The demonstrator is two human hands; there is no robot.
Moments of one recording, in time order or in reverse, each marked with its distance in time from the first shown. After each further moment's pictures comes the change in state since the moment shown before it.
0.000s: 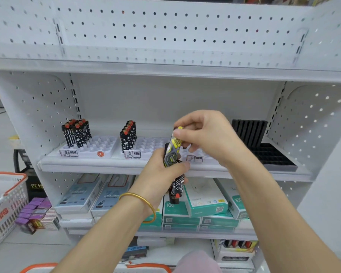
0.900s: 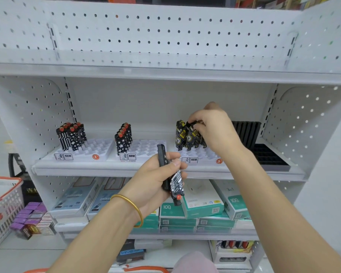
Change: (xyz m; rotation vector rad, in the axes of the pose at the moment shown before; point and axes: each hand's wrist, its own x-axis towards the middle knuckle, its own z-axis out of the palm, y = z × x) left_hand -0.006 0.005 0.001 -0.334 -0.115 -0.116; right_hand 0.033 0.038 -0.025 -0.704 0.266 -0.205
